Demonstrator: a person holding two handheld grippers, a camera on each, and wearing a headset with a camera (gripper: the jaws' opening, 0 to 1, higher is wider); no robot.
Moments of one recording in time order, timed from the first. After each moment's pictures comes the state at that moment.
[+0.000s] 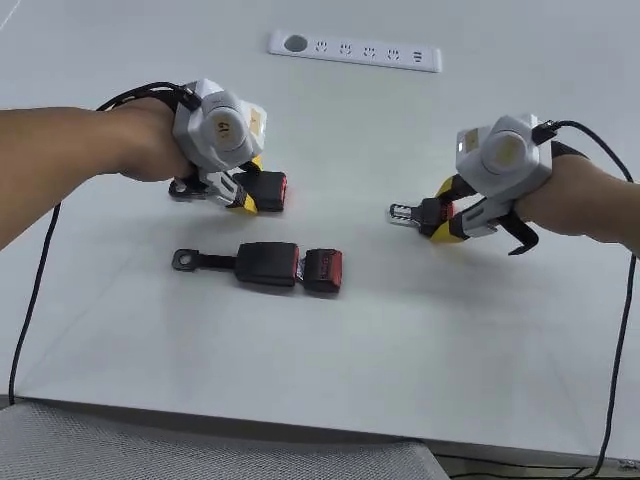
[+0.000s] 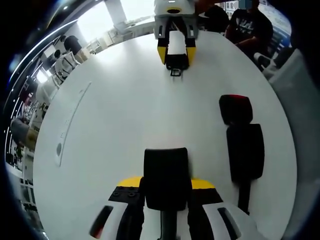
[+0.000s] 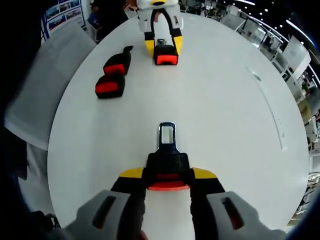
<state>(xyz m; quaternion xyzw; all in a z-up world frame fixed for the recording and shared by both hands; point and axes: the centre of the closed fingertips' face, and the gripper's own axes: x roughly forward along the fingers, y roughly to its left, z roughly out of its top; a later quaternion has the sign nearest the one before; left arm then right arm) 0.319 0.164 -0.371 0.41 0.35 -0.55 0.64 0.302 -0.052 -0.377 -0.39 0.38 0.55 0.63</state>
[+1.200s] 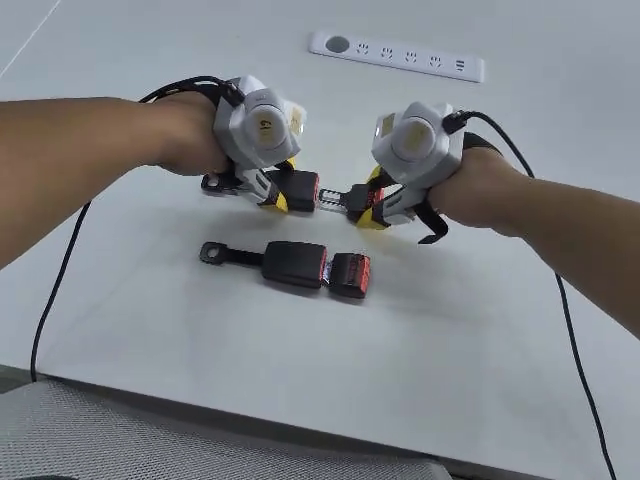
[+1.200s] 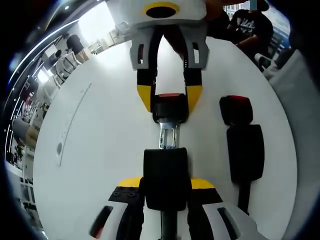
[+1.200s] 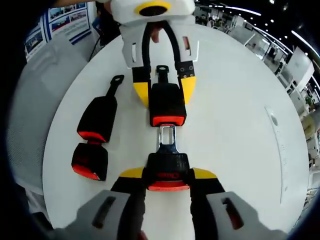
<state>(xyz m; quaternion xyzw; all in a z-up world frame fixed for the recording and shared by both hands) 0.318 0.166 -0.374 0.41 0.35 -0.55 0.64 0.313 0.080 -0.376 -0.38 0.34 0.58 0.63</state>
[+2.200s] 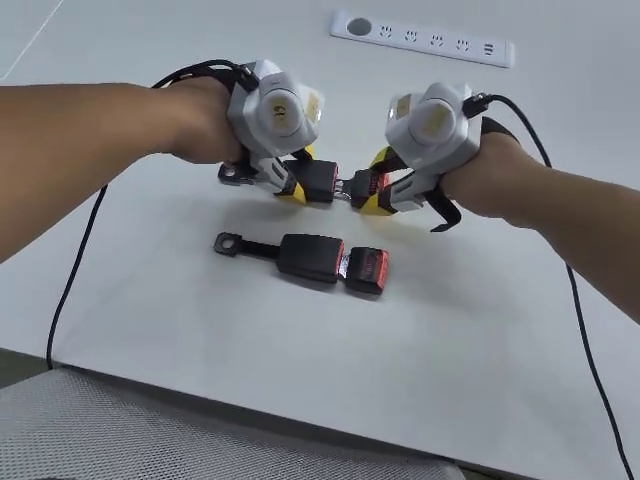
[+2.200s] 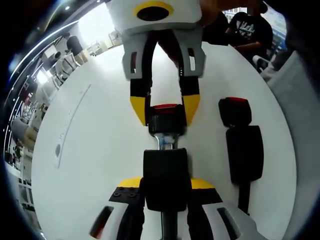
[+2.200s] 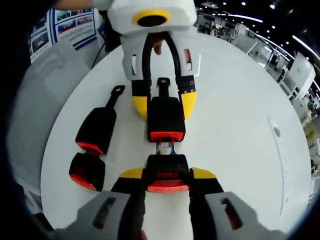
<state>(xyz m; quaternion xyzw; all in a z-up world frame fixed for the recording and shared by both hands) 0.317 0.162 -0.371 0.40 0.34 -0.56 0.64 0.320 0.100 -0.372 -0.36 0.31 0.61 0.63</state>
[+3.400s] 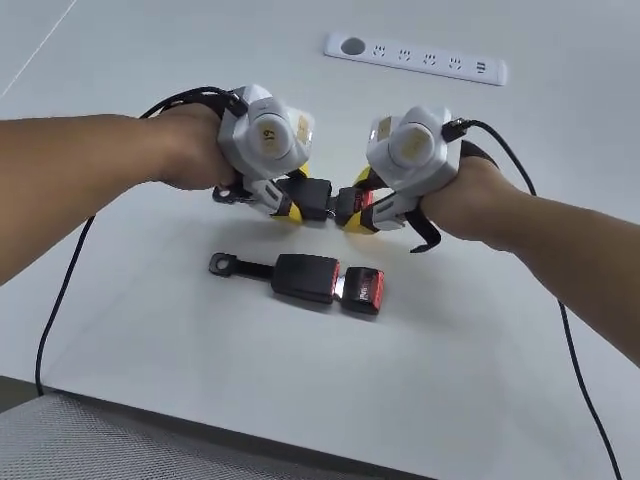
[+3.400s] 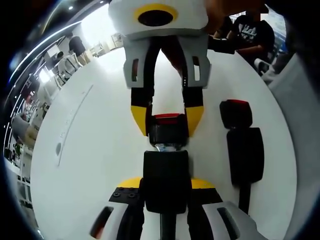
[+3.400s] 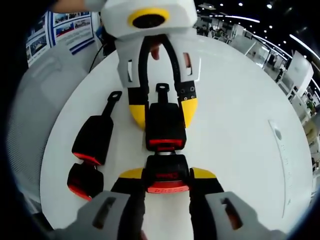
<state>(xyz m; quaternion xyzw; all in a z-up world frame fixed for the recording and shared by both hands) 0.322 0.163 -0.374 0.38 0.34 -0.56 0.66 0.321 0.115 -0.375 -0.35 0.31 0.61 0.64</state>
